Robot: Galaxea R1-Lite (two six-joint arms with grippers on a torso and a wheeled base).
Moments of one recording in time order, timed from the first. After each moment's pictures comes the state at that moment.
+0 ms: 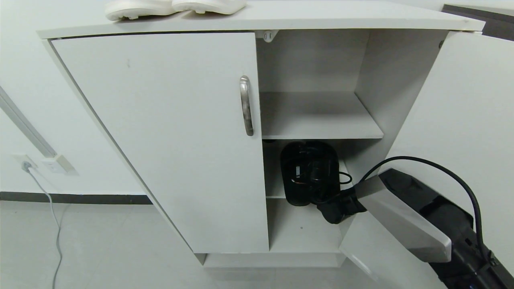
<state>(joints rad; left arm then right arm) 0.00 0.00 0.00 0.00 -0.03 0.01 0.55 2.63 -1.75 -0.86 -0.59 0.00</state>
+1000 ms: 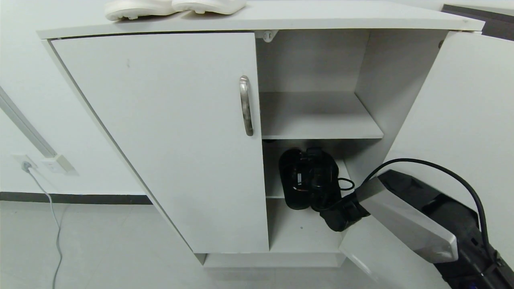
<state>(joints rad) 0.00 0.00 0.00 0.00 -0.03 0.01 0.57 2.59 -1.60 -0.92 -0.59 0.00</state>
